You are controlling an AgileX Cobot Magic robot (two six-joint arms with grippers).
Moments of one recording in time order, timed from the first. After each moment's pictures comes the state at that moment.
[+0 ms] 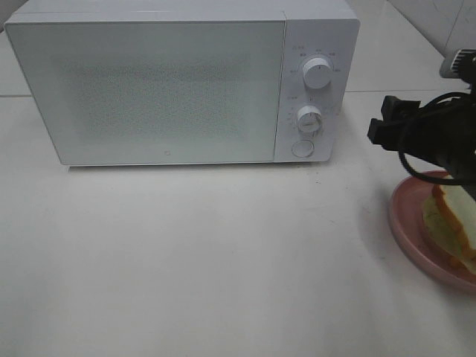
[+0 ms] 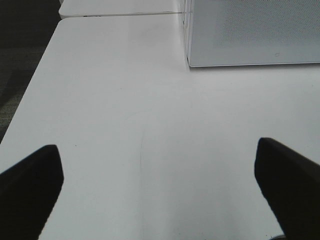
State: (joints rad) left arm 0.01 0.00 -0.50 0.00 1.04 0.05; right arm 0.49 1.49 -0.33 0.64 -1.04 -0.28
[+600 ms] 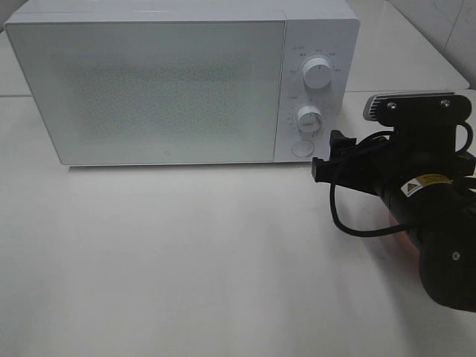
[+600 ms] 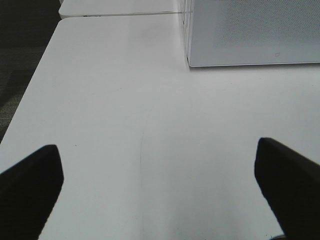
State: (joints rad) left arm 0.01 0.00 -0.50 0.00 1.04 0.05; right arm 0.72 1.72 -0.38 0.79 -1.18 -0.28
